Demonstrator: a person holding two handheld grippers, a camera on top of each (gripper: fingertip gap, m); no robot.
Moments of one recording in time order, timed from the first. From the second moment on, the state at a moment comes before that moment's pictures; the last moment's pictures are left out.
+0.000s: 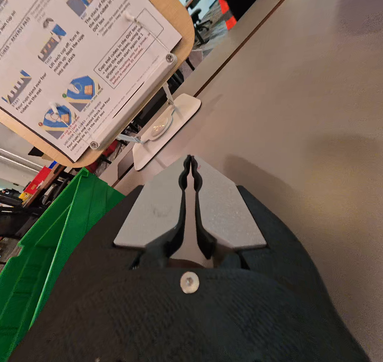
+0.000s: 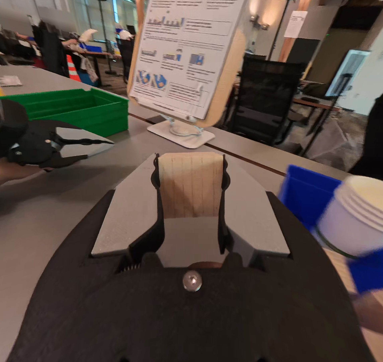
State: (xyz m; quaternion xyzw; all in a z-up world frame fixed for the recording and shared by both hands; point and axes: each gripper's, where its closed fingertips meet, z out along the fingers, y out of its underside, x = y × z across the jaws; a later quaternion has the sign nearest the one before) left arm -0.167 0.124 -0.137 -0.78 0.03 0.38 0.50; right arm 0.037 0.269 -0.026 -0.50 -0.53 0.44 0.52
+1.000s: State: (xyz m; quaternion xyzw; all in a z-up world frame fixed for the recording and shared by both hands) left arm -0.161 0.132 -0.164 -0.81 0.06 0.38 0.44; right arm 0.025 0.262 -0.018 -0.53 -0.62 0.41 0.41
